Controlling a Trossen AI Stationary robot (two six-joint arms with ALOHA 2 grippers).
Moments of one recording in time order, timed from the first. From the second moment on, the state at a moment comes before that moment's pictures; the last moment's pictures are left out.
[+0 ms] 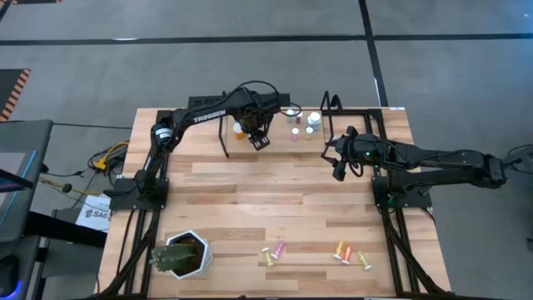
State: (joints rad) left arm 0.41 2.13 2.05 -1.36 -0.10 -0.09; right arm -0.22 0.76 0.53 -0.29 0.23 -0.05
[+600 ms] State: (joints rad) left arm -0.05 2.05 2.04 -1.48 -0.30 -0.26; right arm -0.22 0.76 0.53 -0.29 0.23 -0.05
